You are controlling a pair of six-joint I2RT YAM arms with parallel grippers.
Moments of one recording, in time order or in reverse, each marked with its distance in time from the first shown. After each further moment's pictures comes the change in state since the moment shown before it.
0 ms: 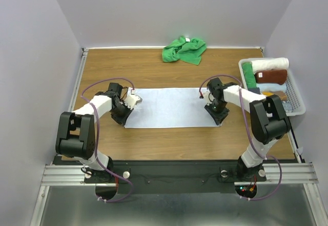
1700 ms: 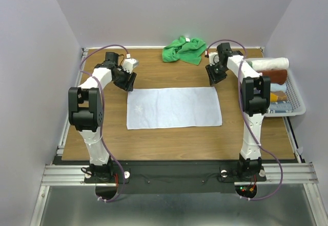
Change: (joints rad) left arm 0.086 0.384 0.586 0.102 0.140 -0.128; right arm -0.216 0.520 0.872 -0.044 -0.200 -0.035
